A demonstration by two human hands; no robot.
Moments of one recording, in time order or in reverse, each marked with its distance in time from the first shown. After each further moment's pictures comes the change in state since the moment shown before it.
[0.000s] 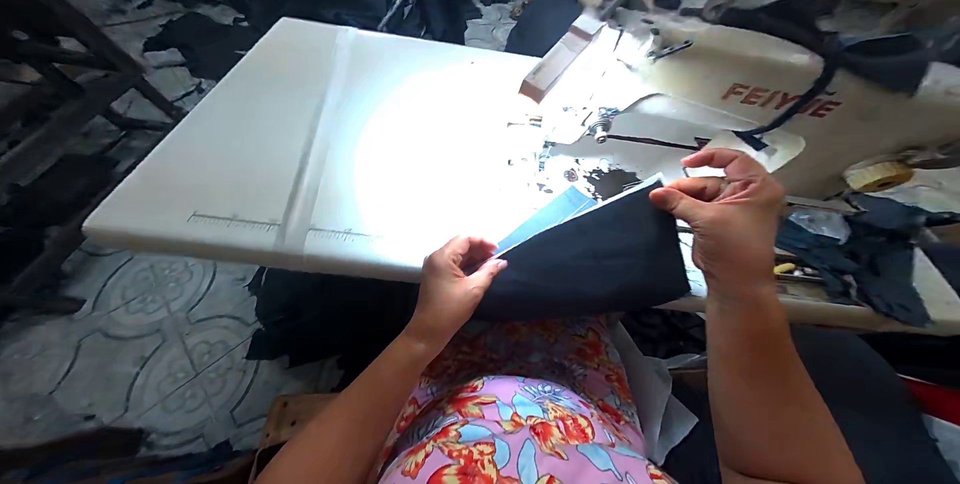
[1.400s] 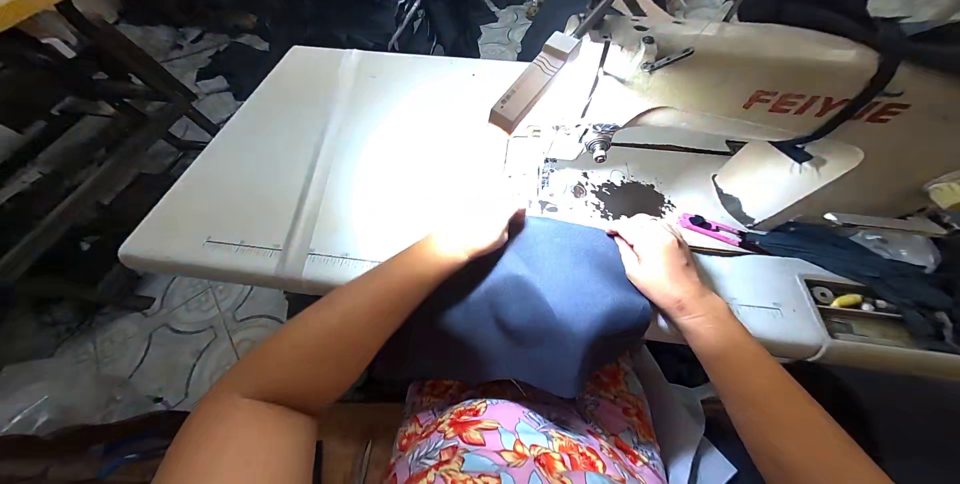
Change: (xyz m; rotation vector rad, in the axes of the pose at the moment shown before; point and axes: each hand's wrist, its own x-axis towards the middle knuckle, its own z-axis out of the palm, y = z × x) left_hand 0.135 -0.019 0.021 0.850 -0.596 0.391; right_hand 0.002 0.108 0.034 -0.616 -0.296 -0.295
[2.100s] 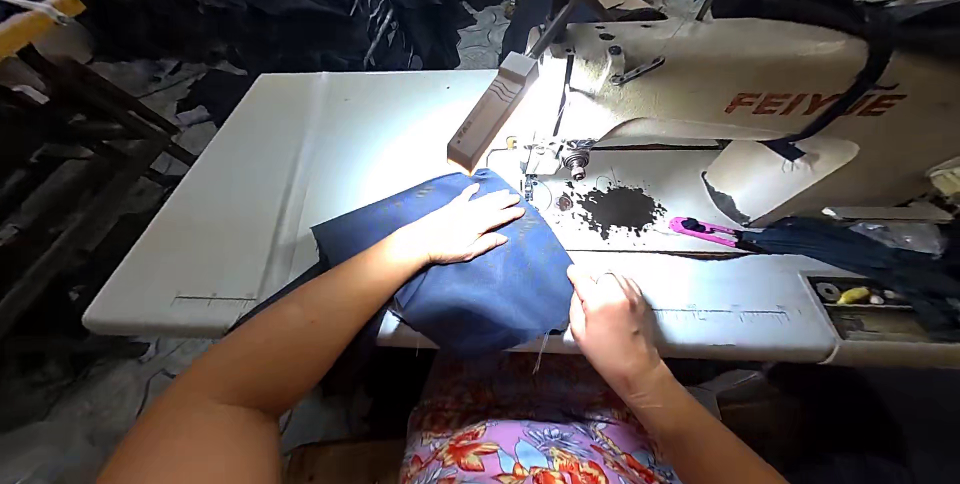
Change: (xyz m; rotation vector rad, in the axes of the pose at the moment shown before) left_hand 0.024 -0.058 0.003 0.020 -0.288 0.301; right_hand -0.023 -0.086 0.023 -0.161 0.133 0.190
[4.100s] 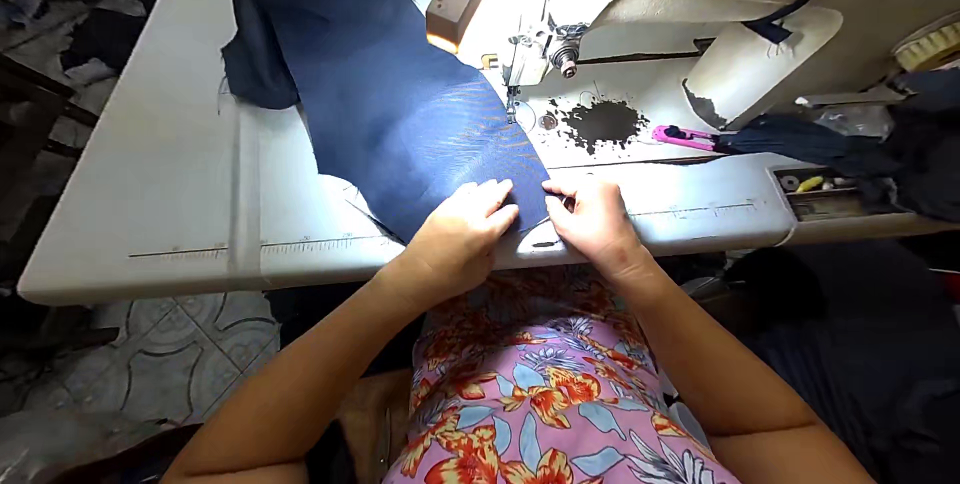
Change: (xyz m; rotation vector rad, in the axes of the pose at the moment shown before) left_hand -0.052 0.129 0.014 0.014 0.331 -0.017; right_hand 0.015 -0.010 -0.014 0.353 -0.171 0.159
